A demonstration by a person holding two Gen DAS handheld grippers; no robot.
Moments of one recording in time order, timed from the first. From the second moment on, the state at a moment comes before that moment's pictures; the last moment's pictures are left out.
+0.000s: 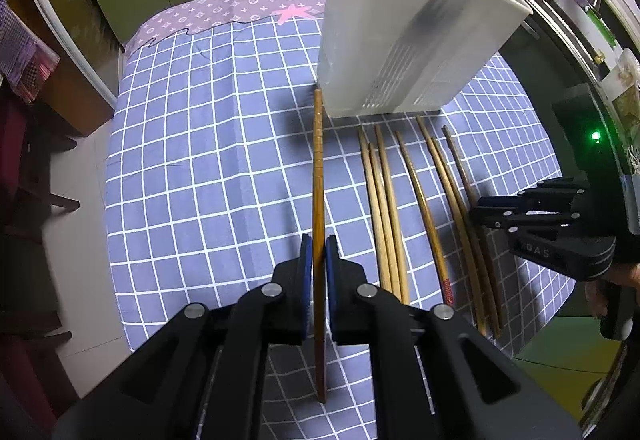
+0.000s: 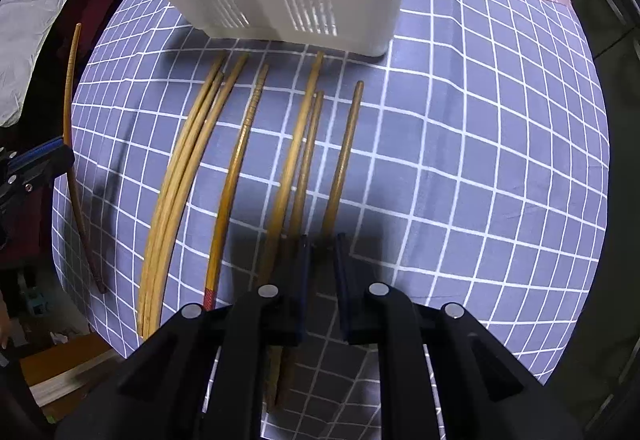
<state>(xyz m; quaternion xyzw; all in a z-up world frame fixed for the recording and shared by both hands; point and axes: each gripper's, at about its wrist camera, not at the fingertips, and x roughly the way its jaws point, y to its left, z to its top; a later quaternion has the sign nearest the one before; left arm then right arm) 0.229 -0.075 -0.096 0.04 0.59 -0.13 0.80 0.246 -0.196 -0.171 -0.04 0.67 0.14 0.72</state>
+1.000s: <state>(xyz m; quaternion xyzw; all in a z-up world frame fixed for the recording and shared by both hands) 0.194 -0.062 -0.052 0.02 0.50 -0.14 0.85 0.125 -0.264 -0.063 0.03 0.35 0.19 0.92</state>
